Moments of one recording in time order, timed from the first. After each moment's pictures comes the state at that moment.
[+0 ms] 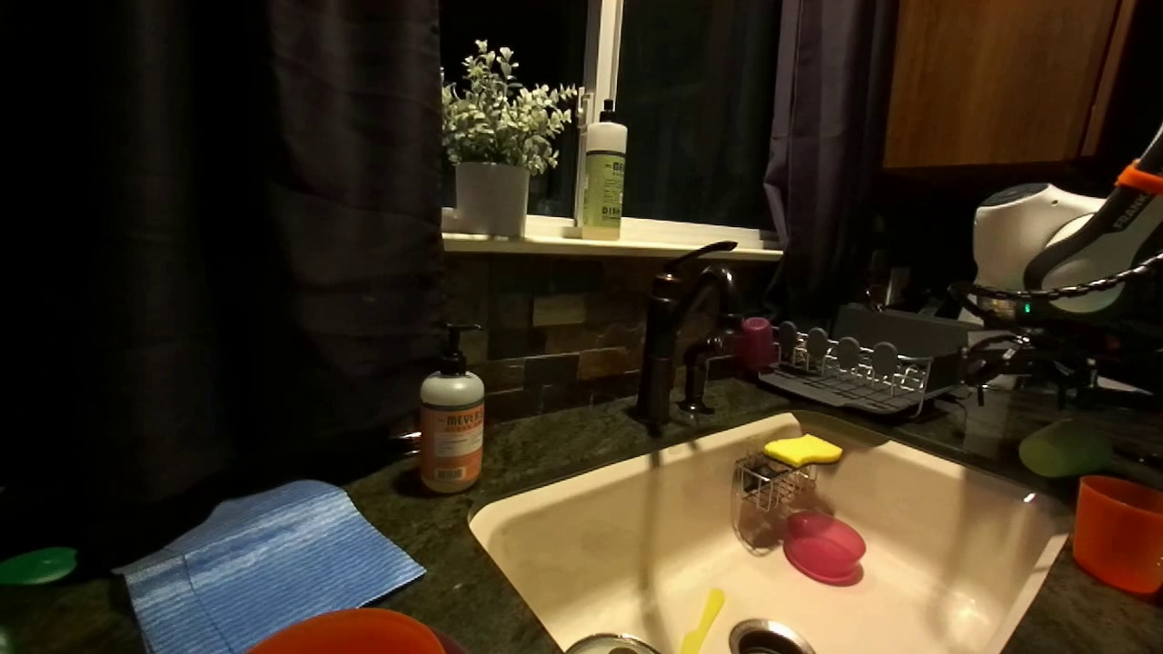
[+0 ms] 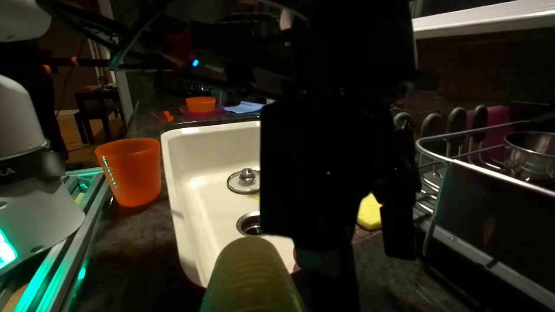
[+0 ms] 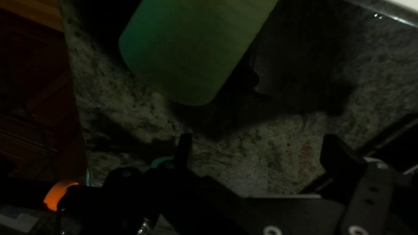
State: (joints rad) arm -0.39 -0.03 -0.37 -2.55 -0.90 2.63 1.20
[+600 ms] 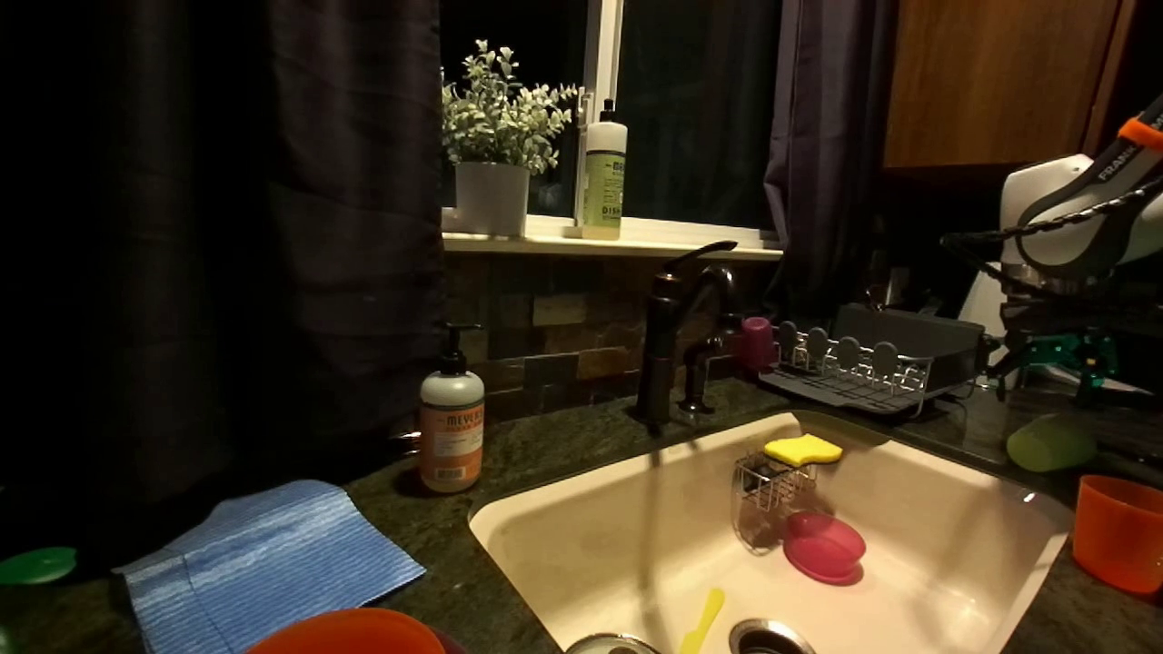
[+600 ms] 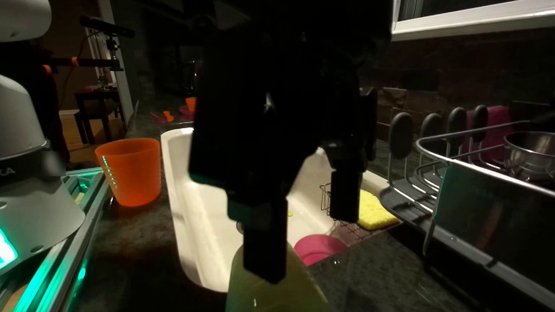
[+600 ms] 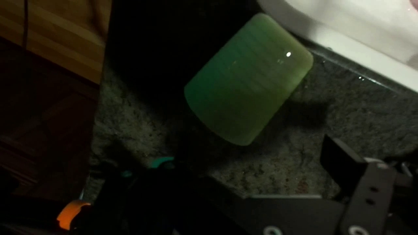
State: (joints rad) arm -0.39 -0.15 -0.36 -2.58 -0.55 2.47 0.76
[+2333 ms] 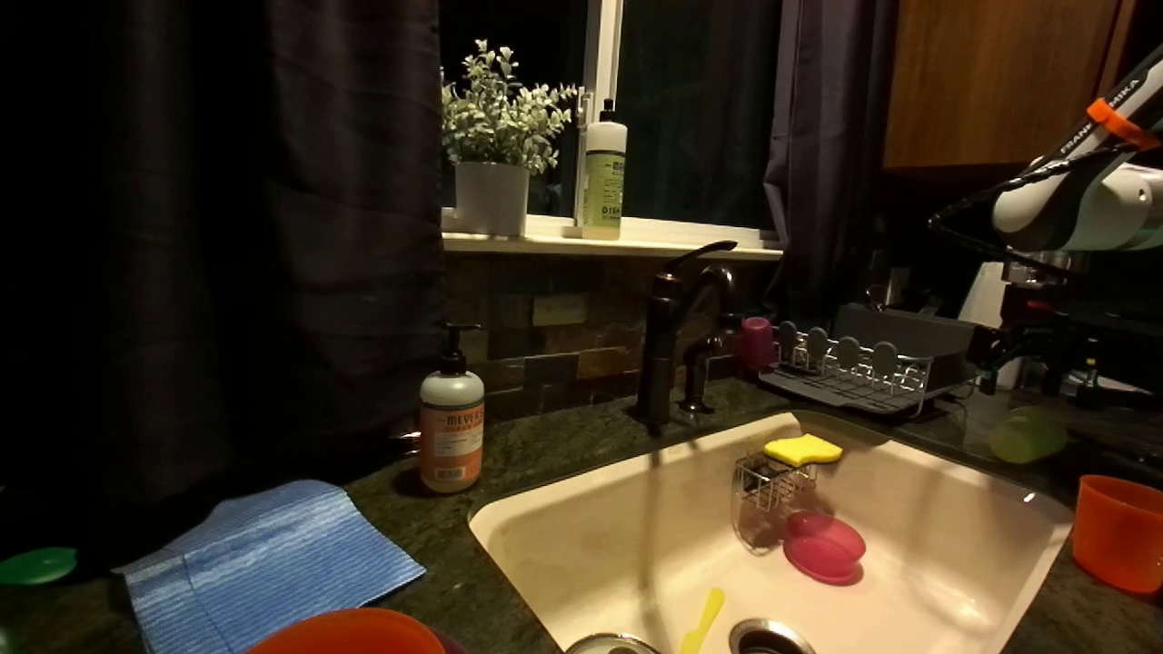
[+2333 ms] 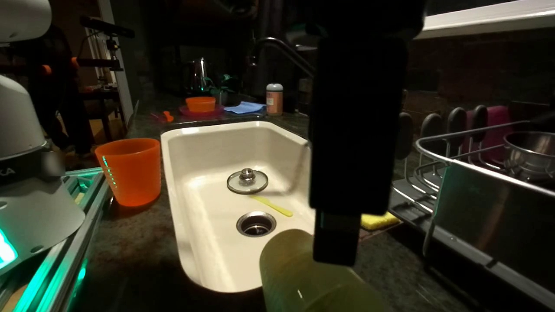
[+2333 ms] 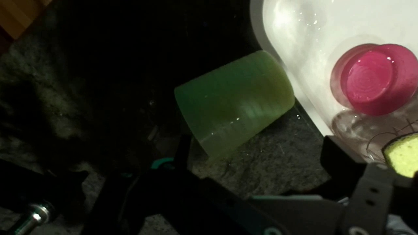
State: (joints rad) arm -0.39 -0.12 -0.37 -2.51 -0.16 2.44 -0.04
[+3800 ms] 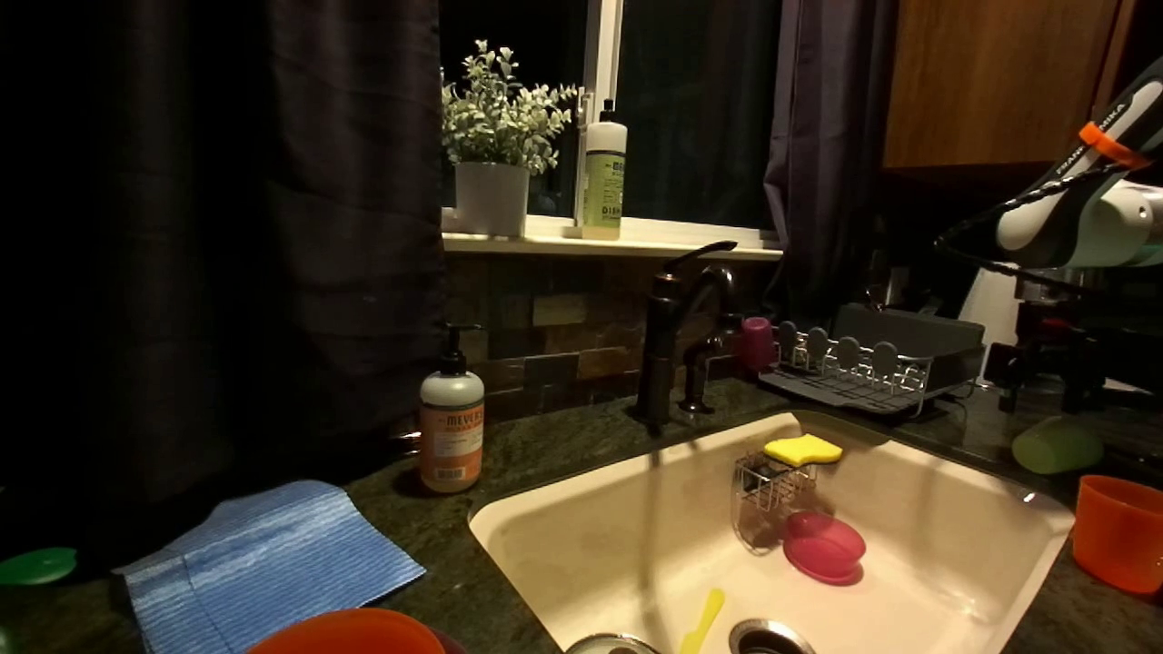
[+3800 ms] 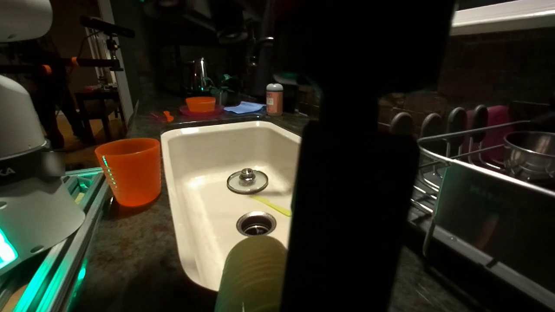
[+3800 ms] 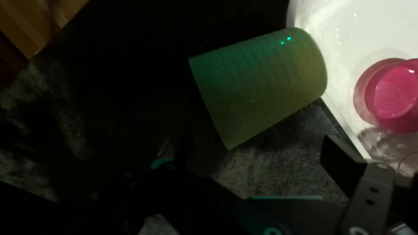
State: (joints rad) arm -0.41 -0.04 -0.41 -2.49 -0.15 2.43 -0.09
